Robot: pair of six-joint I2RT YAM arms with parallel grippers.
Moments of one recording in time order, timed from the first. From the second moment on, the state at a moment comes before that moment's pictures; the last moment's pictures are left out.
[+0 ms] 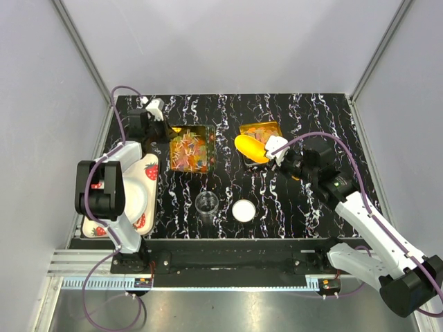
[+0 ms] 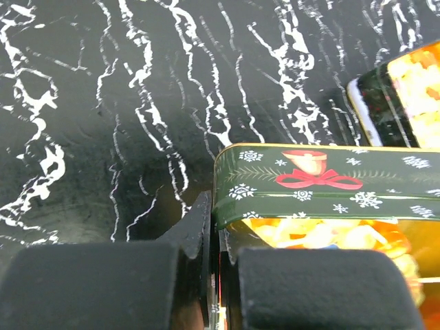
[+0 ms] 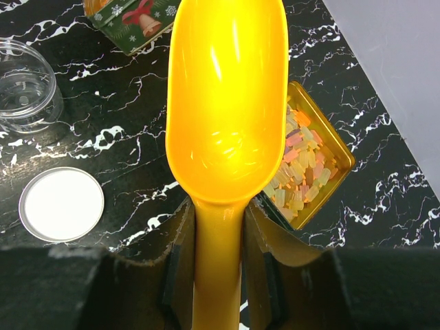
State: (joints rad) left arm -0.03 1.73 1.08 0.10 0.45 -0.19; right arm 0.49 0.96 0.88 -0.34 -0.31 -0.56
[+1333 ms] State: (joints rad) left arm -0.03 1.80 1.25 -0.14 0.33 -0.13; right arm 0.49 0.98 0.89 -0.35 -0.31 -0.56
